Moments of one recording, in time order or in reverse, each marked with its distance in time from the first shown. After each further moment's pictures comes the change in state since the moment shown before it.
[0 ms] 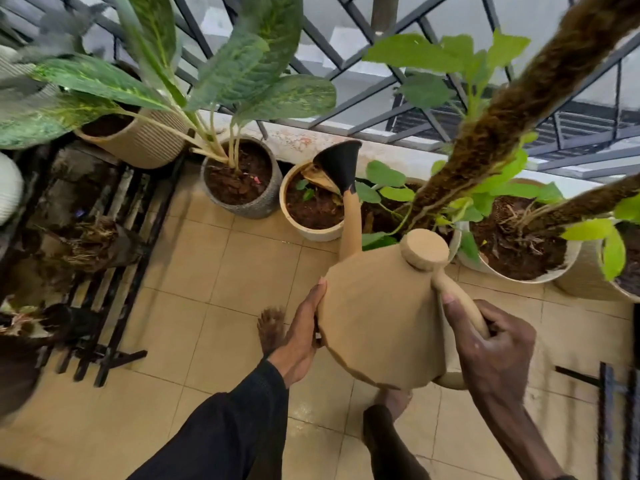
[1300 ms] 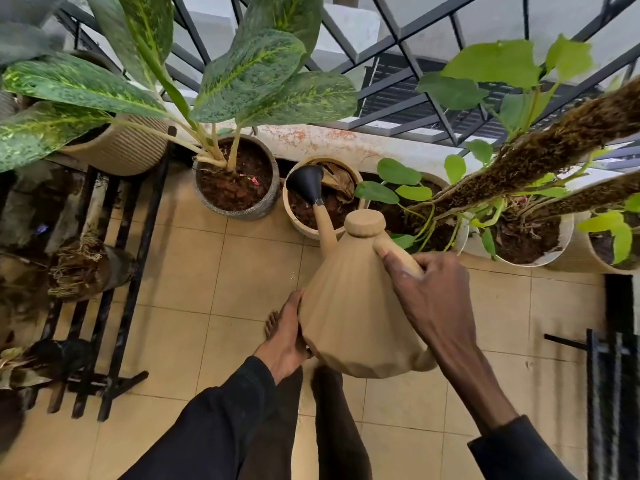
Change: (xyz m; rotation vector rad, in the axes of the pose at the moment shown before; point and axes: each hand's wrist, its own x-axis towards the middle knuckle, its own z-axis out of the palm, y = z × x) left_hand 0.063 0.037 -0.111 -0.230 0.000 -0.384; right_hand 0.038 -0.118 0.137 -0.245 -0.145 0.245
